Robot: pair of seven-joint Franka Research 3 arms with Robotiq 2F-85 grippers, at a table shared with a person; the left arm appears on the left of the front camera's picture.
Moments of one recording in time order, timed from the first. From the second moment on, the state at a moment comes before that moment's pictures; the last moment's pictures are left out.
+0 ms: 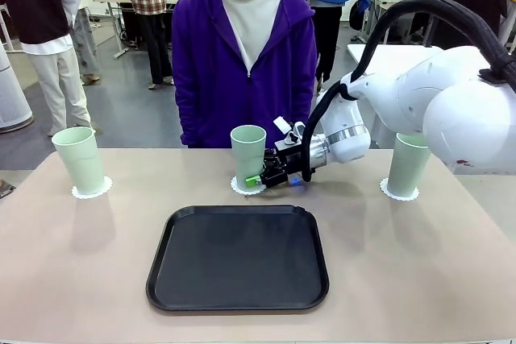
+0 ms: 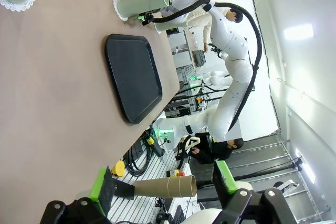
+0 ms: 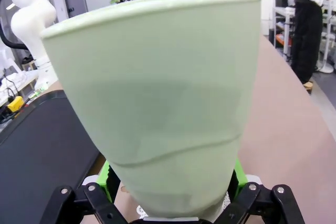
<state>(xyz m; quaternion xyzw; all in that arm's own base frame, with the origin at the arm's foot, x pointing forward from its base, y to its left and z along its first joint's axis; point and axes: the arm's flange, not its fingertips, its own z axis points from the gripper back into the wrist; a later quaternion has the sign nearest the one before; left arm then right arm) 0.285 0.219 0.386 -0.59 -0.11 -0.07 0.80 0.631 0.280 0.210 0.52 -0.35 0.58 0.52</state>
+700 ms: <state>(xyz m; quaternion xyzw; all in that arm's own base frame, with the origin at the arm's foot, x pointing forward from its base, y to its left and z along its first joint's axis) 0.285 0.219 0.386 -0.59 -0.11 -0.07 0.80 0.639 0.267 0.233 0.47 -0.32 0.60 0.56</state>
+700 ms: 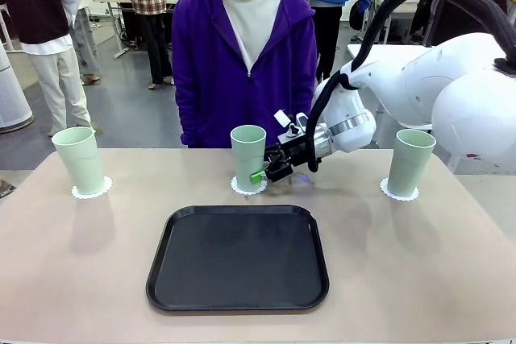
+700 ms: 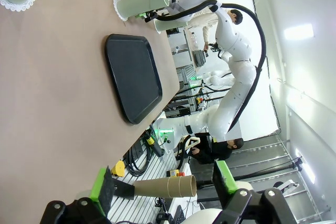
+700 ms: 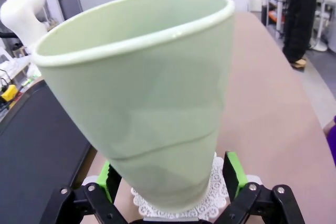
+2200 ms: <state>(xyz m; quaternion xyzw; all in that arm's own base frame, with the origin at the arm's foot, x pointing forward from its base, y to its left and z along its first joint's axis) 0.285 0.219 0.385 -0.59 -0.11 -0.07 0.80 0.532 0.267 0.473 0.13 -0.17 0.37 0.90</state>
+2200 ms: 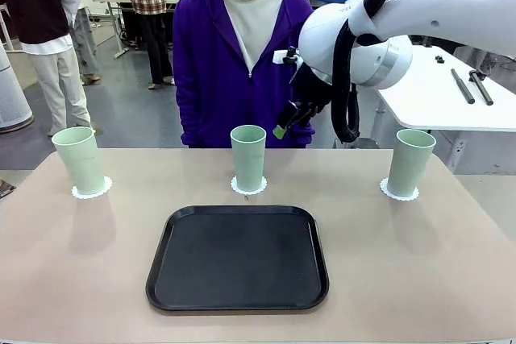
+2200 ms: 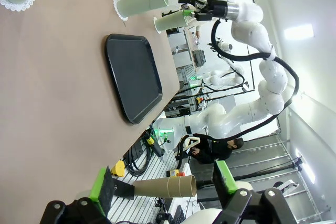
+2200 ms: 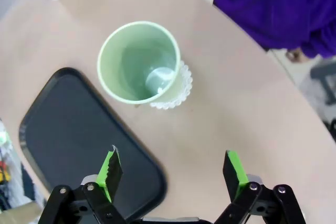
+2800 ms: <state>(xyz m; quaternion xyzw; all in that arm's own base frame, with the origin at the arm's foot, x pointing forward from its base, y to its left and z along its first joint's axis) 0.285 0.219 0.385 -0.59 -0.11 -0.07 0.80 0.521 0.286 0.506 0.08 -0.10 0.32 0.94</state>
